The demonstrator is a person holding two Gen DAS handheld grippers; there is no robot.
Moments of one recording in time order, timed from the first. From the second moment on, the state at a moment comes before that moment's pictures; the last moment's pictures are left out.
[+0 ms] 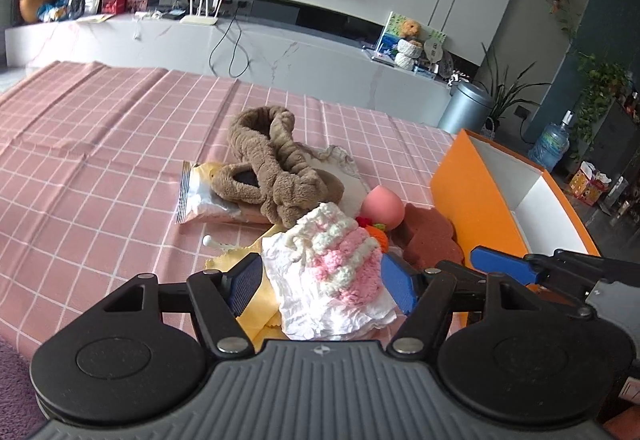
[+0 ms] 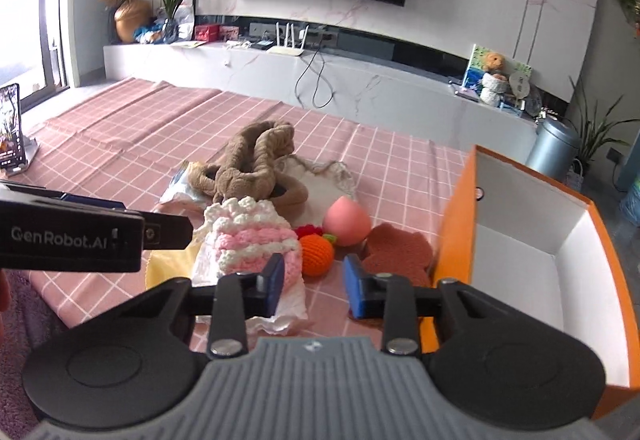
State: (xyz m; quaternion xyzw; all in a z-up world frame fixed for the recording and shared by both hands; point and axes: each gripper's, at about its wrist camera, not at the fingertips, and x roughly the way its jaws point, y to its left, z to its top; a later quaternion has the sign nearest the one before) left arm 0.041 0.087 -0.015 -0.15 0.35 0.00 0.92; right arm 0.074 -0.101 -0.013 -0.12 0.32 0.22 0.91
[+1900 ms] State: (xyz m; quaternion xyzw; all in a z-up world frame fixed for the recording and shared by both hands) left arm 0.059 0.126 -0.018 -0.16 0.36 0.00 0.92; right arm 0.097 -0.072 -0.036 -0.09 0.34 0.24 0.90
